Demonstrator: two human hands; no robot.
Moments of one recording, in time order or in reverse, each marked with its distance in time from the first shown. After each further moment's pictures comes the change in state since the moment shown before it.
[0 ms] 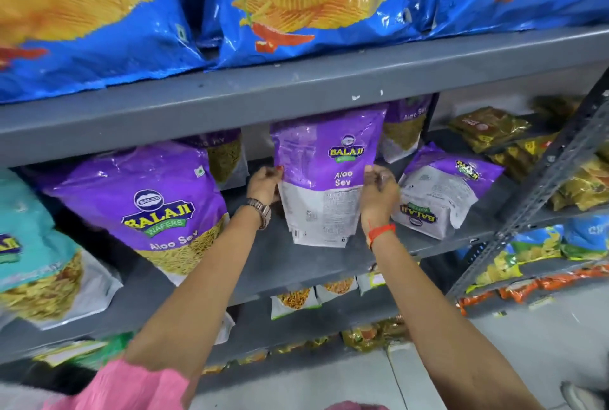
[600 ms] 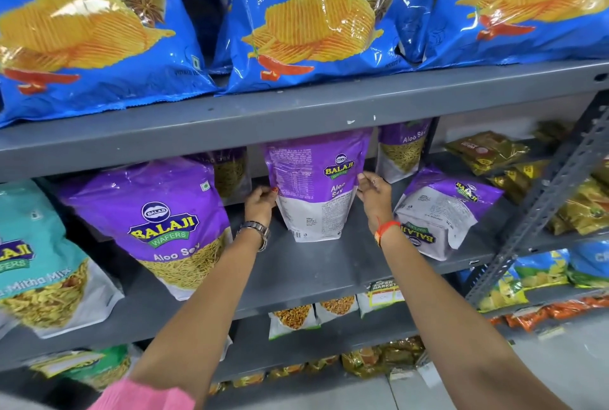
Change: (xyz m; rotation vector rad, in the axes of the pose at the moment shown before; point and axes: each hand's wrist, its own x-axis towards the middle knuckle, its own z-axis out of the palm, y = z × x) left_hand -0.006 -0.010 -0.006 0.026 0.139 0.146; right_hand 0.039 0.005 0.005 0.197 -0.328 0.128
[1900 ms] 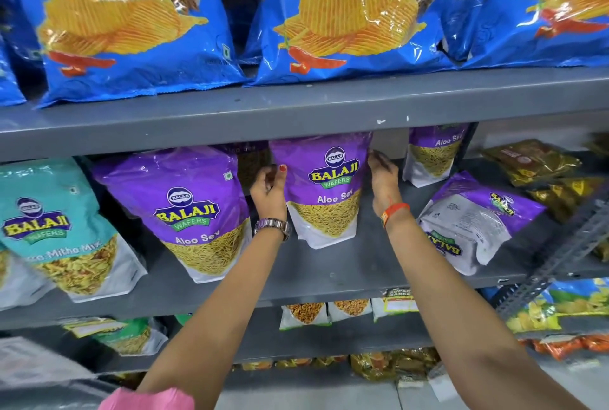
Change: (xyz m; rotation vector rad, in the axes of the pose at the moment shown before) left_hand -0.022 0.027 -0.003 -0.146 0.363 0.335; right_hand 0.014 -0.028 0.044 0.191 -0.057 0.069
